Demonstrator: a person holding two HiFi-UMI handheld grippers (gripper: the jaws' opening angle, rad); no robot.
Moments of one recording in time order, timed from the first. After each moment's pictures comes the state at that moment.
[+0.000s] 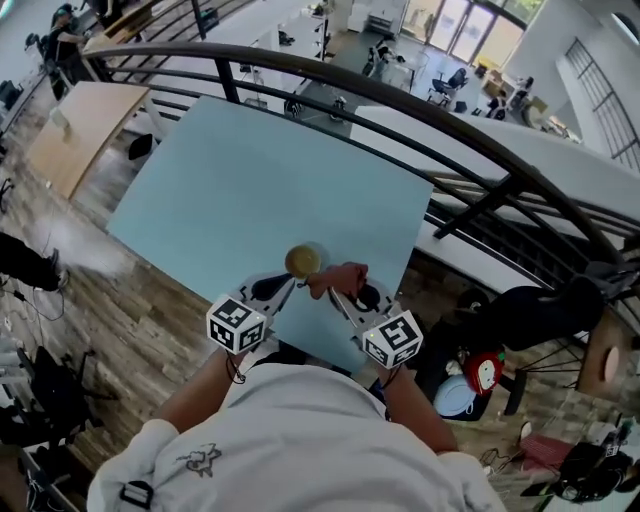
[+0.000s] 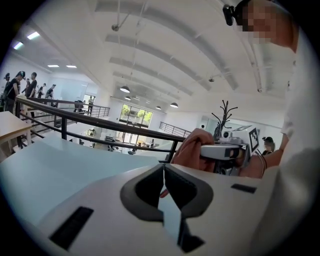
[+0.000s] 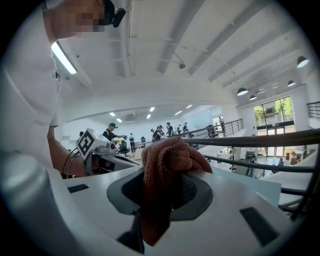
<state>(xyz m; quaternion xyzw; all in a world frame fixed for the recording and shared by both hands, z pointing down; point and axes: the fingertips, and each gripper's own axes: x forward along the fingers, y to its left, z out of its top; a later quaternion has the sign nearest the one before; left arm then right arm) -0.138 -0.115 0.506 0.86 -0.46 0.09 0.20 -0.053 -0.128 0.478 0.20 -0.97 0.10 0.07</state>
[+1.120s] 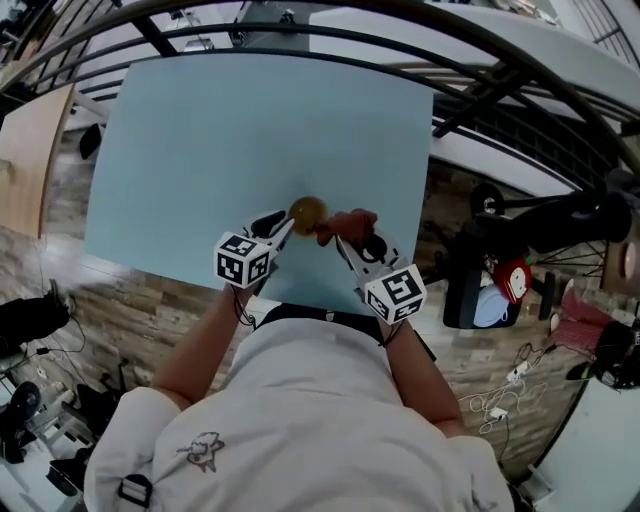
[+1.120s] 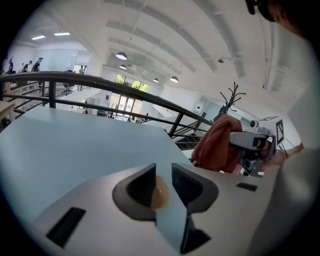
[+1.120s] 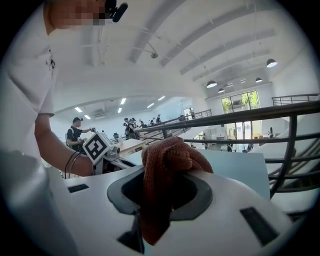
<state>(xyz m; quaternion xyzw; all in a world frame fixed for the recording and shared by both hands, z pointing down) -0.200 -0.196 0.659 0.85 -0.38 0.19 0.31 -0.090 -0.170 0.583 0.35 -0.92 0.17 0.11</state>
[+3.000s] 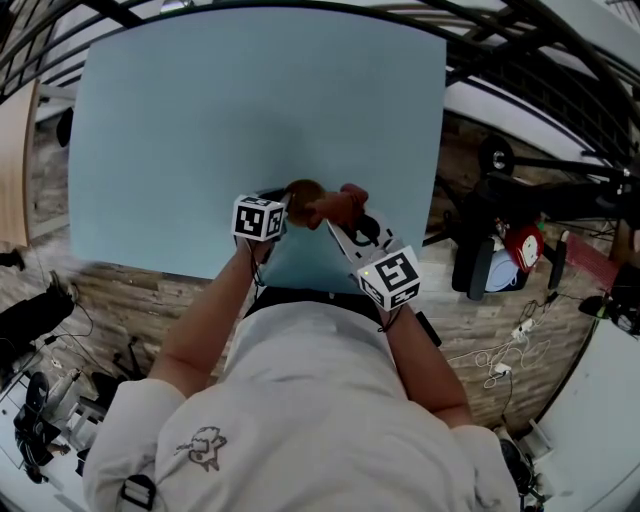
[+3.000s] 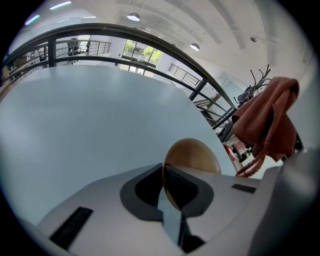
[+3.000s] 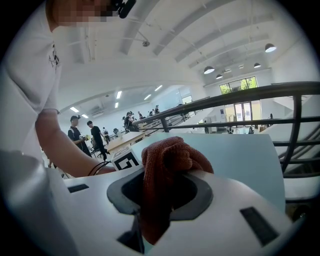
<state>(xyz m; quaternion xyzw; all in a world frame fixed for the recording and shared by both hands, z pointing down) -0.200 -0.210 0.825 0.76 -0.36 0.33 0.43 -0.110 -0.183 0.646 0.33 -0.90 0.23 0.15</state>
